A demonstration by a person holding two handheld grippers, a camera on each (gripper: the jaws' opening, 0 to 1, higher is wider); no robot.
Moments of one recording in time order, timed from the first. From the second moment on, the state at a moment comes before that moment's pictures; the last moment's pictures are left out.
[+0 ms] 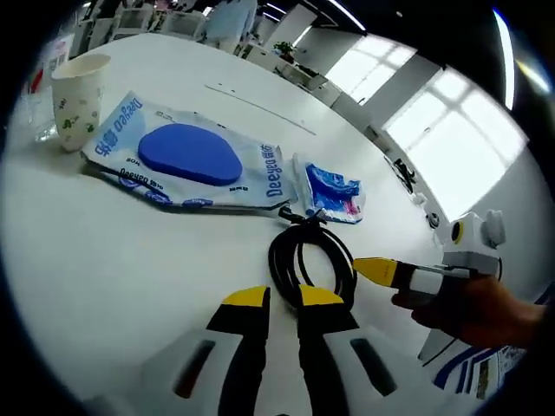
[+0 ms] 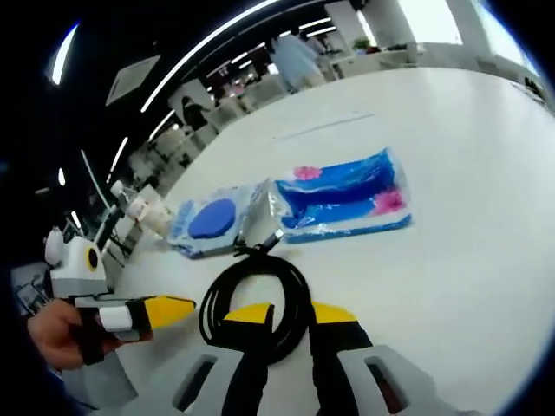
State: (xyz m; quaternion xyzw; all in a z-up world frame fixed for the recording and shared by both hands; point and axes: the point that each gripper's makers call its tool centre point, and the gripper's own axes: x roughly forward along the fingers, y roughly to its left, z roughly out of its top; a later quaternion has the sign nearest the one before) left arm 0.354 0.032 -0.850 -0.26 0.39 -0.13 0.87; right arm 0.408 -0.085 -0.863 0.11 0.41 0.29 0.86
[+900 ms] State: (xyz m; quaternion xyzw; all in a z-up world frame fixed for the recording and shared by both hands) left arm 0.297 0.247 -0.777 -0.13 0.29 -0.10 0.94; right arm 0.371 -0.131 -0.792 0.00 0.34 0.34 0.88
